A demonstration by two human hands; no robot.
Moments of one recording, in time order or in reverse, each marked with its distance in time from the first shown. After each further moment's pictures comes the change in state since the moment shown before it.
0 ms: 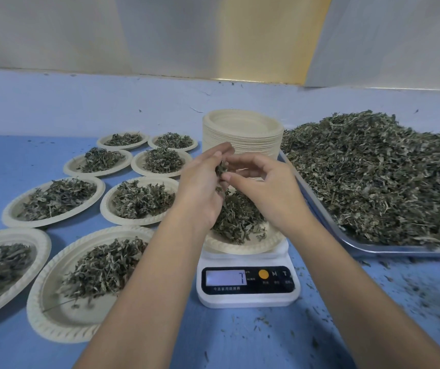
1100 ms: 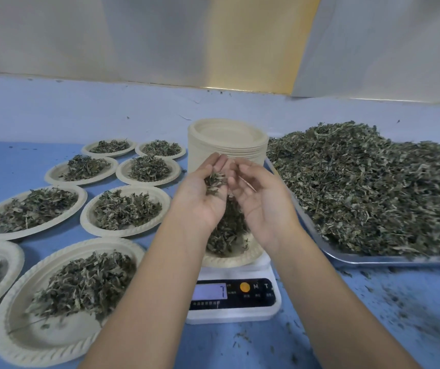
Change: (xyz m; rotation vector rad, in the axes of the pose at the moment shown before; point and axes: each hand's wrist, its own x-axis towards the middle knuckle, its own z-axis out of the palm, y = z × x) left_hand -0.002 0.003 0.026 -0.617 -0.050 -0.250; right_hand 0.006 -0.004 -0.003 0.999 0.218 0.356
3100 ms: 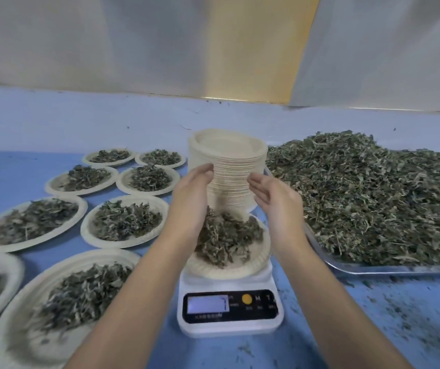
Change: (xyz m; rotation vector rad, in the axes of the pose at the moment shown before) left_hand -0.006 0.012 -0.024 1.041 -0.015 0.387; right_hand 0.018 0.000 -0.034 -0.588 0.114 -0.265
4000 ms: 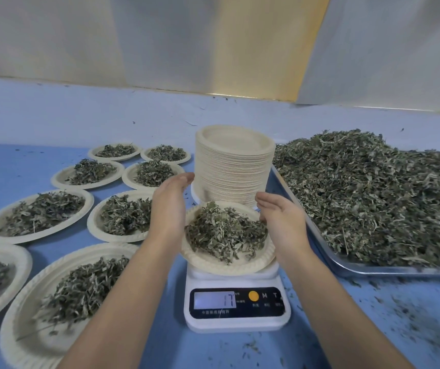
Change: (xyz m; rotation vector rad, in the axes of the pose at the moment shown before) left_hand 0.012 -0.025 -0.035 -0.025 0.176 -0.009; right_hand -0.005 0.022 -0.009 -0.278 0.053 0.157
